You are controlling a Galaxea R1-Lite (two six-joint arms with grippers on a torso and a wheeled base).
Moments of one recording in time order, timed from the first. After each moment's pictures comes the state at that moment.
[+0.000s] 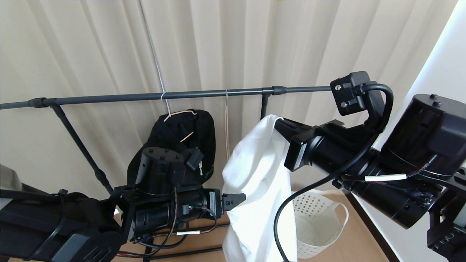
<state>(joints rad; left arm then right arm) -0.66 1.81 -0.68 -0.63 -0.16 -0.46 0.81 1.63 -0.77 -0.92 -0.22 0.09</state>
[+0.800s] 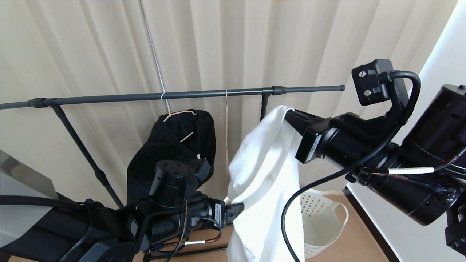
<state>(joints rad) -0.69 1.88 -0.65 -0.66 -0.04 -0.36 0.79 1.59 -0.76 -0.92 -0.22 0.08</state>
